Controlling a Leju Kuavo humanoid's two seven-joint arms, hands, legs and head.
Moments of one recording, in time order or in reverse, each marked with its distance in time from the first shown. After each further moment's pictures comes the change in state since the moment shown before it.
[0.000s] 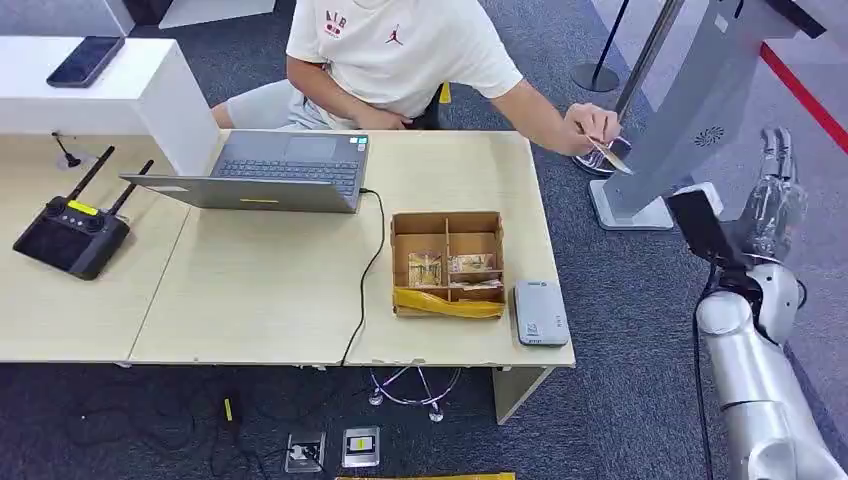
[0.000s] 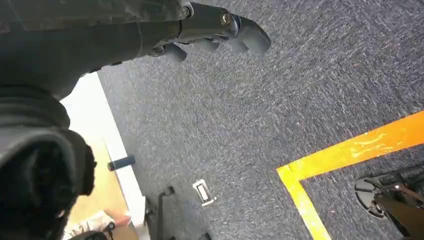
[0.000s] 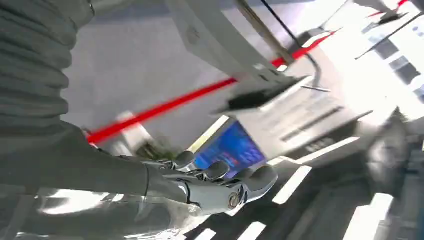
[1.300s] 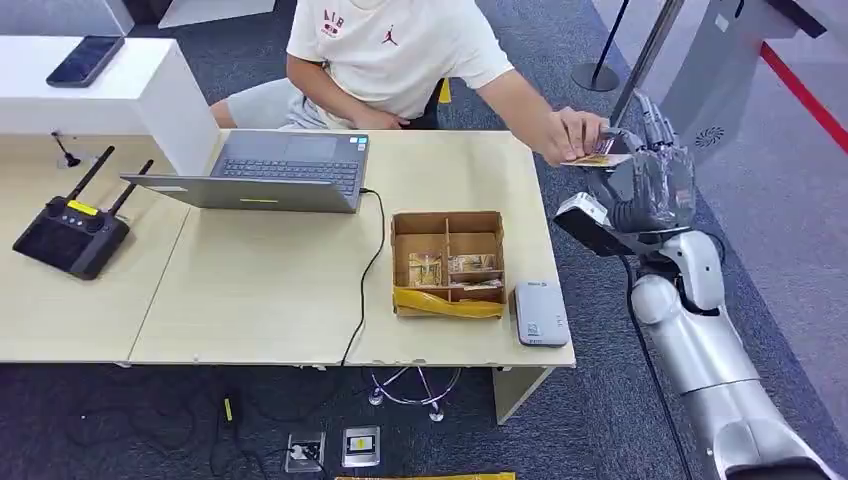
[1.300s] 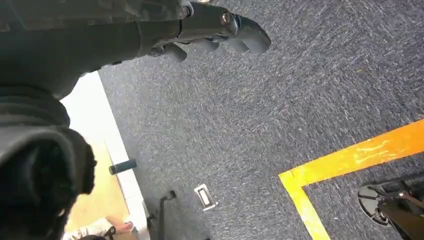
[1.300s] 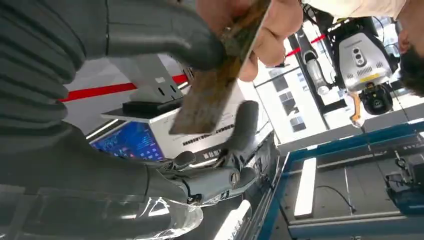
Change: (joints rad) left arm -0.005 0.013 -0.016 0.000 0.017 0.000 0.000; right arm -0.075 0.038 0.282 -0.083 0.093 0.050 -0.028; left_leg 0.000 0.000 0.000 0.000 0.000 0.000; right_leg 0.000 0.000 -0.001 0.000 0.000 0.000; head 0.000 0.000
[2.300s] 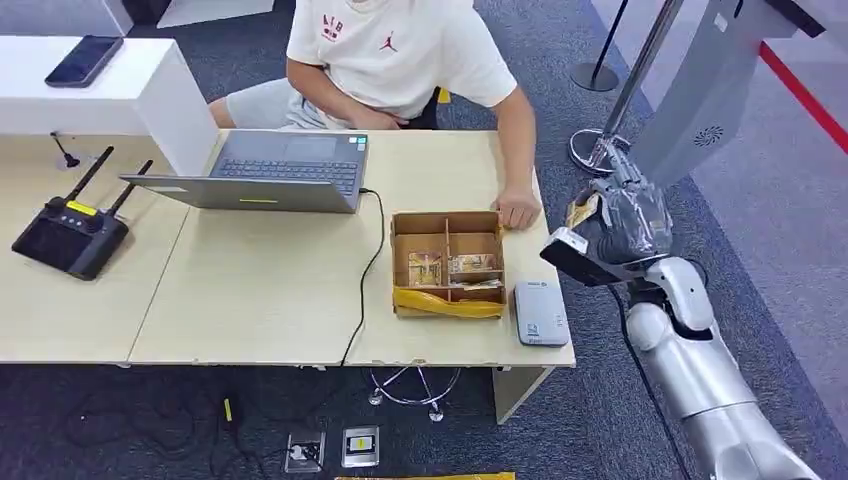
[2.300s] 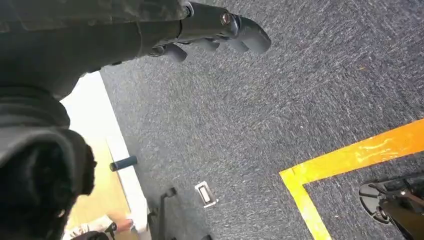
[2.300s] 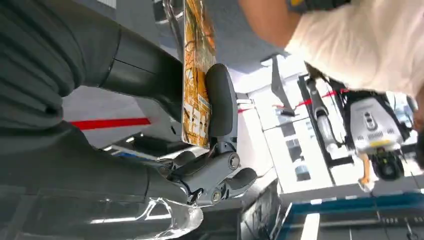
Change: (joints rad) left arm 0.009 0.001 0.000 0.000 0.017 0.000 0.000; right arm 0.098 -0.025 0.039 0.001 0.003 0.129 0.024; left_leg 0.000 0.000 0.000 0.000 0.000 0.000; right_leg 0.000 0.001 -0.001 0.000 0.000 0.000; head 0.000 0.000
